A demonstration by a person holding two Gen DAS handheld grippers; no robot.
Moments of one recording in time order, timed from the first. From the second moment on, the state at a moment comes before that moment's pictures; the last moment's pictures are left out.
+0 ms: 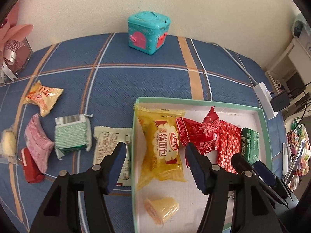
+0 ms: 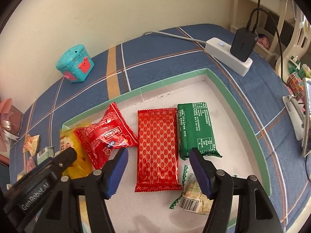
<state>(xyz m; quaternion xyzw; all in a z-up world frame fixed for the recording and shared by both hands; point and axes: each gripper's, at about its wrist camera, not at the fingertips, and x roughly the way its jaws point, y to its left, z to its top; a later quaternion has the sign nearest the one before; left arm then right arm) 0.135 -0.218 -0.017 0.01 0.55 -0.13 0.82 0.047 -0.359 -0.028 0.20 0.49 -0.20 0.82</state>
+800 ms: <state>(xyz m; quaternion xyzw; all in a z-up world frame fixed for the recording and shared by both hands) 0.102 -0.165 0.021 0.01 0.53 -0.09 0.84 0.025 -0.332 0.019 0.15 0.49 -0.19 0.84</state>
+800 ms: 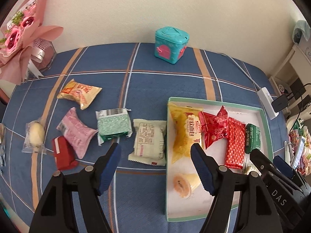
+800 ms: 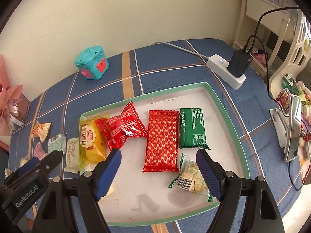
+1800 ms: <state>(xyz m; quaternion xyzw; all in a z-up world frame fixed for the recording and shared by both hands) 0.091 -0.088 0.037 -0.01 0.51 -0.04 0.86 0.026 -0.287 0.027 0.11 0.49 -0.15 0.85</state>
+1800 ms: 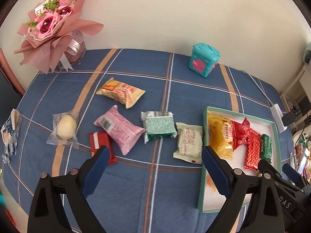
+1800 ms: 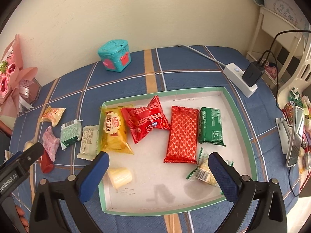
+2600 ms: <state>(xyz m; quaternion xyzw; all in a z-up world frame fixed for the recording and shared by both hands) 0.096 0.017 0.027 -0.07 0.51 0.06 0.85 0.056 -0.191 0.002 0.09 0.52 -0.04 0.85</state>
